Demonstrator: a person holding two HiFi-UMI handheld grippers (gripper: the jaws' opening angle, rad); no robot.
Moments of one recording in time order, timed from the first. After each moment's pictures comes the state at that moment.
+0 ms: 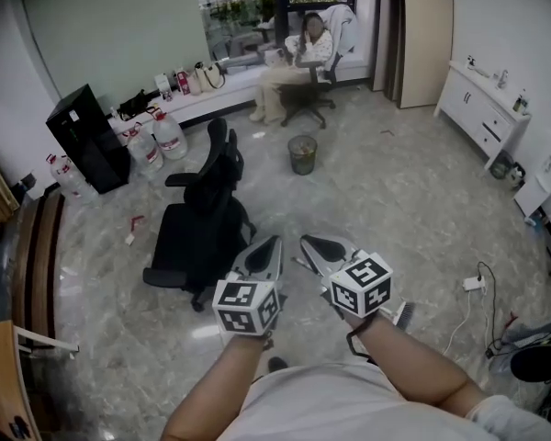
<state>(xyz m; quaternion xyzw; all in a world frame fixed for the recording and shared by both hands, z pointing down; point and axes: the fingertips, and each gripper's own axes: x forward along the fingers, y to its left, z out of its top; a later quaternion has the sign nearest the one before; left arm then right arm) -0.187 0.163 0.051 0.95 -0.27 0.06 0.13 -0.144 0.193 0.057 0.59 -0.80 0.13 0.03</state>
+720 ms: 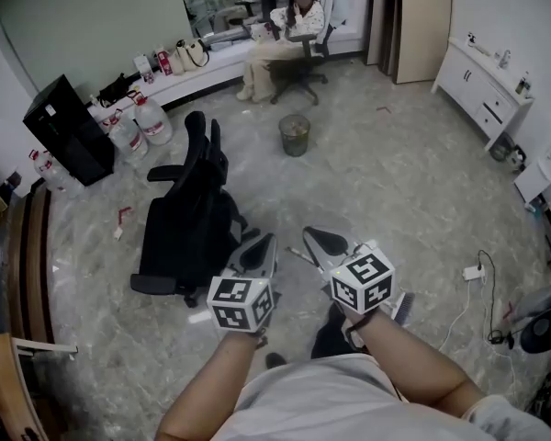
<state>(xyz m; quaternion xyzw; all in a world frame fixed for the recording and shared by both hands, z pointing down) -0.116 0.079 0.119 0.95 -0.26 0.11 0.16 -0.058 0.113 0.110 0.61 -0.78 0.16 0.04</state>
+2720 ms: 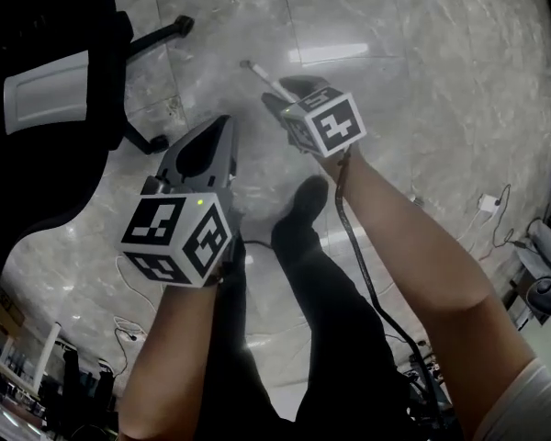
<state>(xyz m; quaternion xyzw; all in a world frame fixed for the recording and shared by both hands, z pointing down) 0.006 -0.100 0.797 0.83 -0.33 0.24 0.38 0.073 -0.096 0.950 0.41 -0.75 0.42 0.29</state>
